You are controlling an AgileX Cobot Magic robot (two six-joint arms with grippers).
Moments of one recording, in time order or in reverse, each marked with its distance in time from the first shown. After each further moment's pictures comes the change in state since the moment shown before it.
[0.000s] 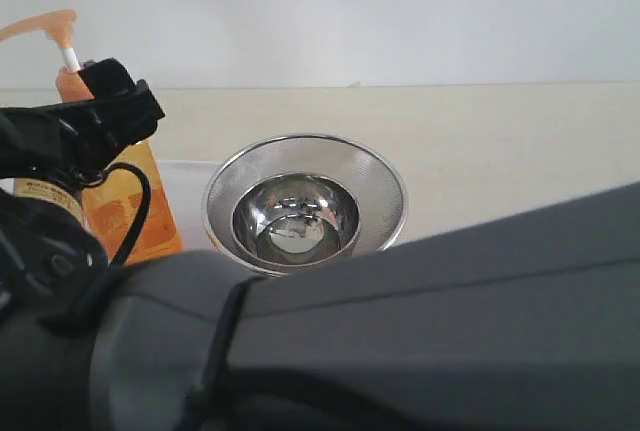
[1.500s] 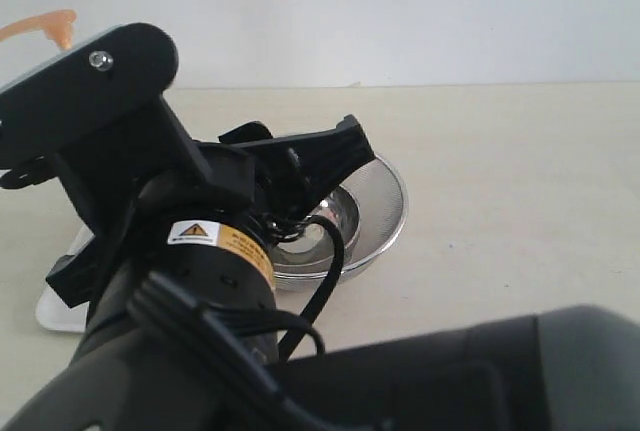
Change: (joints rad) left arm 0.000 0.000 0.000 0.000 0.007 0.000; right arm 0.118 -0.323 0.325 0.422 -0.267 -0.267
